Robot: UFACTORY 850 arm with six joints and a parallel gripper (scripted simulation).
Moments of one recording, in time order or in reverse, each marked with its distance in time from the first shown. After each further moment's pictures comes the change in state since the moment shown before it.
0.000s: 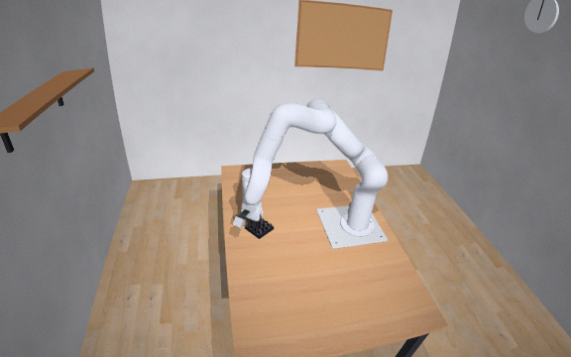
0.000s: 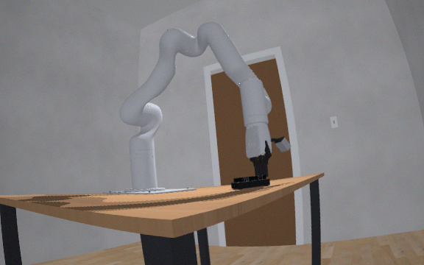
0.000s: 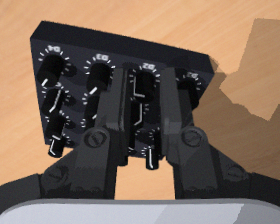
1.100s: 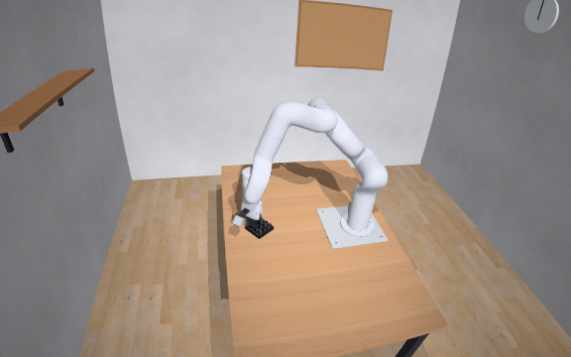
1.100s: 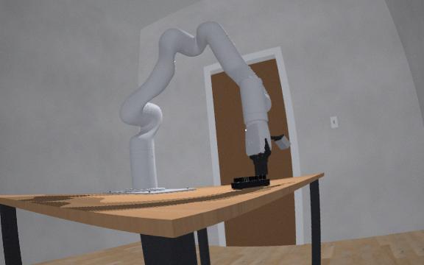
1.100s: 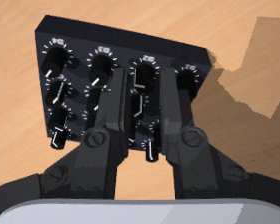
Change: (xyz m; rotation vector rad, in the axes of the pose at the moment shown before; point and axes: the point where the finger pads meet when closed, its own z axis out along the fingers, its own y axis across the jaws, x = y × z) arm 0.000 0.000 -0.008 0.000 0.000 0.000
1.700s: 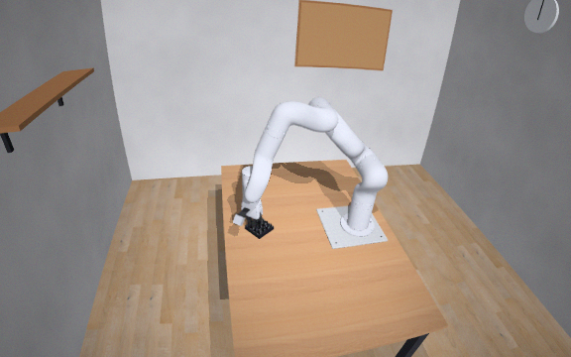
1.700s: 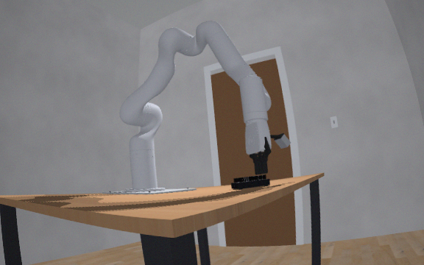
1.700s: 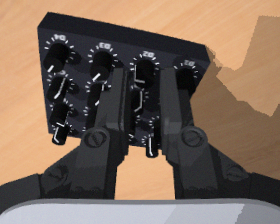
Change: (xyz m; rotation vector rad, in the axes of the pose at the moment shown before) arm 0.000 0.000 -0.004 0.000 0.000 0.000
